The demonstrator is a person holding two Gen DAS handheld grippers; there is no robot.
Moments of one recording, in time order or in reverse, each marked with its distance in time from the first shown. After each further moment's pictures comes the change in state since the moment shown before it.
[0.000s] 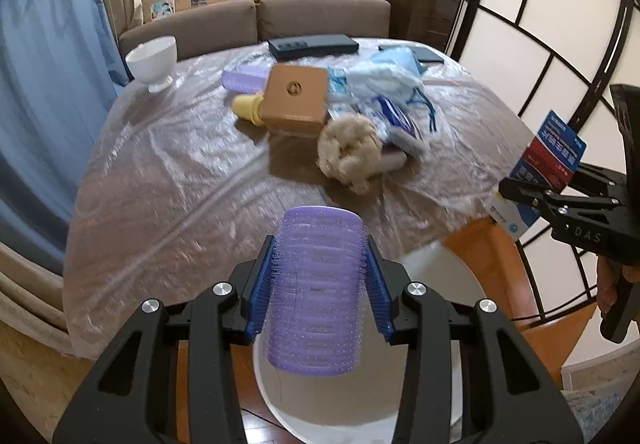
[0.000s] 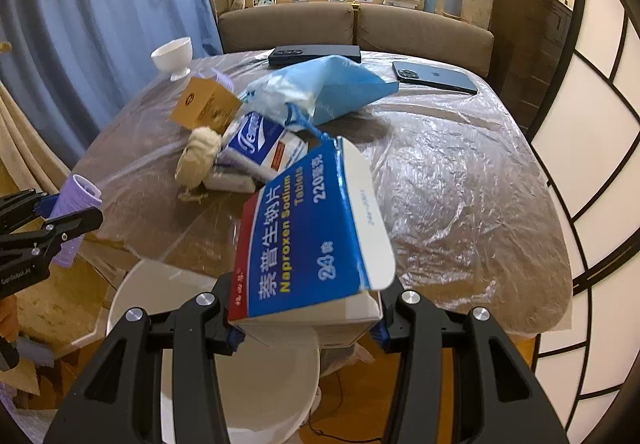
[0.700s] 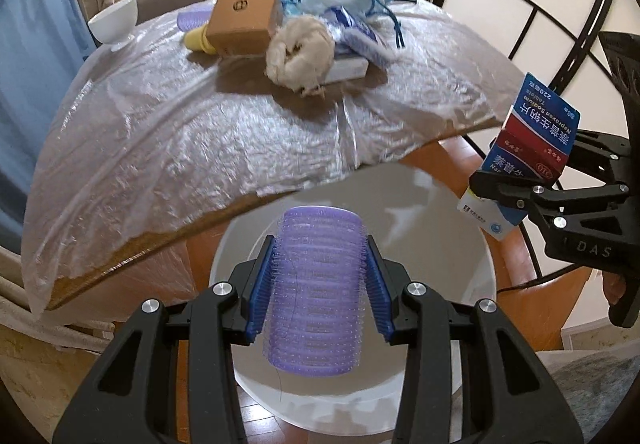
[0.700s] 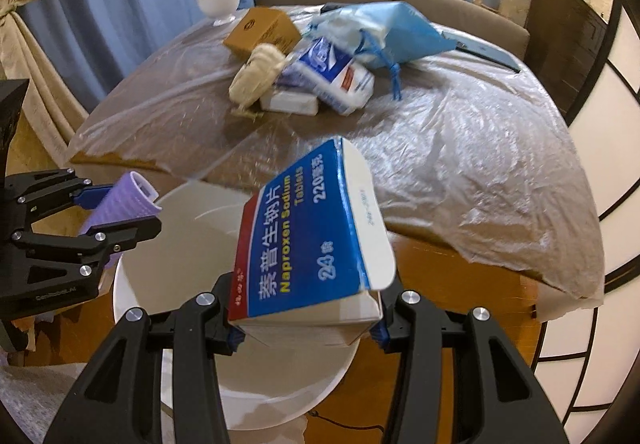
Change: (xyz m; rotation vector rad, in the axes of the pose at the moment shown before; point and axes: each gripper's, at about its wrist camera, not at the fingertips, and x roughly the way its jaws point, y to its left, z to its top) left arm 0.029 -0.027 -0.047 0.068 0.121 -0.041; right arm 0.017 0.036 -0.043 -0.095 0.101 0.076
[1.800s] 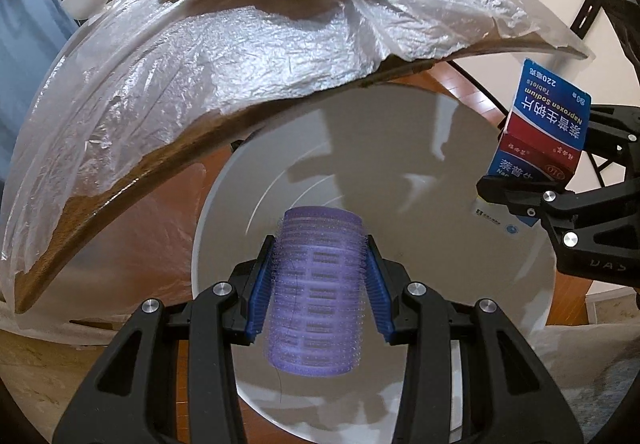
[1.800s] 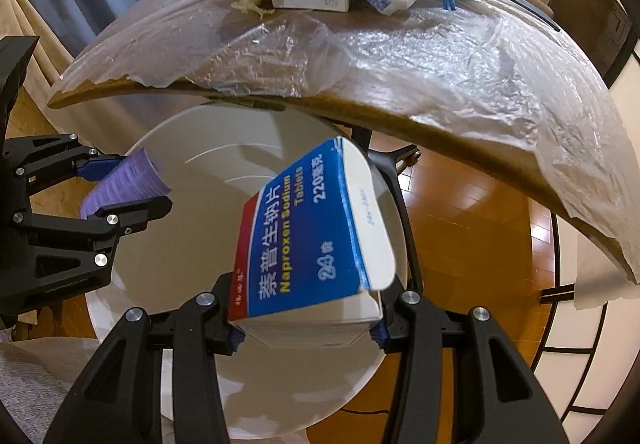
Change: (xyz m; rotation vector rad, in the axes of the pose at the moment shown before) left arm 0.059 -0.007 -0.020 0.074 0.129 0.072; right arm 0.073 0.013 -0.027 -0.029 0.130 0.021
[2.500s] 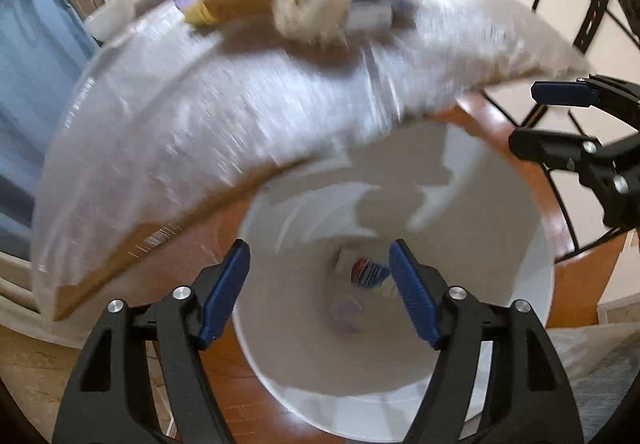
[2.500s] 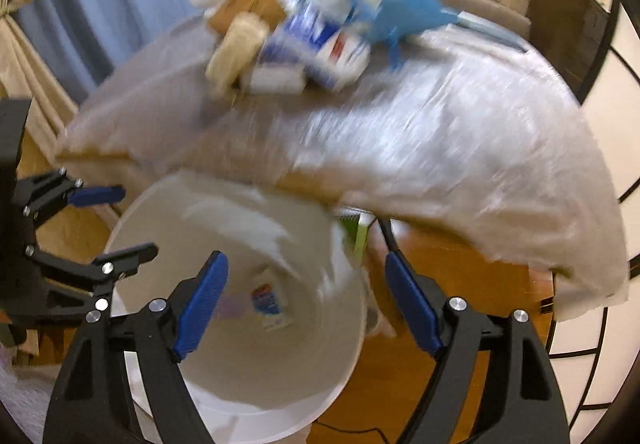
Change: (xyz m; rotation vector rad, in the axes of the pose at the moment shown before) left arm -0.028 0.008 0.019 -0.014 -0.089 0.055; right arm -0.049 -0.032 0.028 0.077 -0.192 -0.024
